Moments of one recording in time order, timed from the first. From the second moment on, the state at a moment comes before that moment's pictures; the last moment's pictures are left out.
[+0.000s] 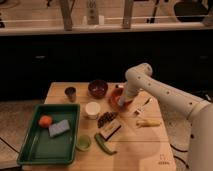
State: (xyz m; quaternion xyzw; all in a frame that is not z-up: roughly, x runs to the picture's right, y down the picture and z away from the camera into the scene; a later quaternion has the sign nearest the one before) arm 0.161 0.064 0.886 -0.25 -0.09 -0.12 0.96
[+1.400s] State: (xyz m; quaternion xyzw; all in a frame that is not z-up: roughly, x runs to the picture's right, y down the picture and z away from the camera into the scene) arm 0.082 0.070 0.878 -0.26 -0.12 -0.21 0.94
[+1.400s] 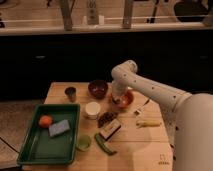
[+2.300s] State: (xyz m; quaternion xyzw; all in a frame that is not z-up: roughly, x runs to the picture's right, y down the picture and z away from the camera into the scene) arm 0.165 0.058 0.923 -0.29 -0.06 -0.12 0.95
